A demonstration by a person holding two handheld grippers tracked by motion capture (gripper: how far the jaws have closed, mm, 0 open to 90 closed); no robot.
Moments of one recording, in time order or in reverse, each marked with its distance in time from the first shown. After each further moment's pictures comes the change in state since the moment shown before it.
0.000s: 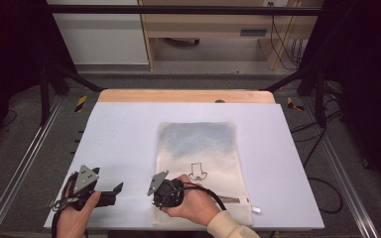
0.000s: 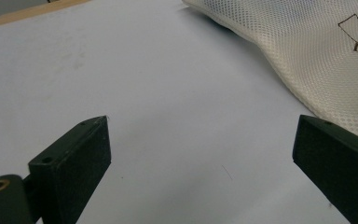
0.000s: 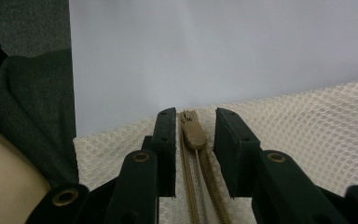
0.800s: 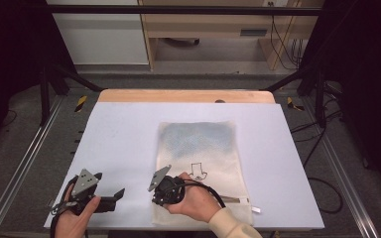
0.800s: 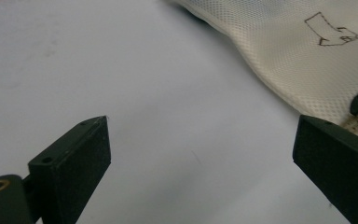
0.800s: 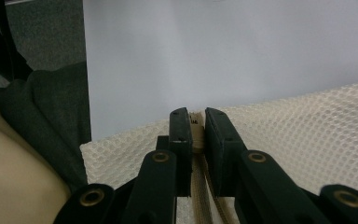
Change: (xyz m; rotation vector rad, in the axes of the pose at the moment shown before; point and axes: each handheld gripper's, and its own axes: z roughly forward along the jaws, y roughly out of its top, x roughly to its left) left arm -0.010 -0.004 -0.009 0.033 -0.095 -0.032; right arm -0.008 0.002 -0.007 -0.022 0.063 0.042
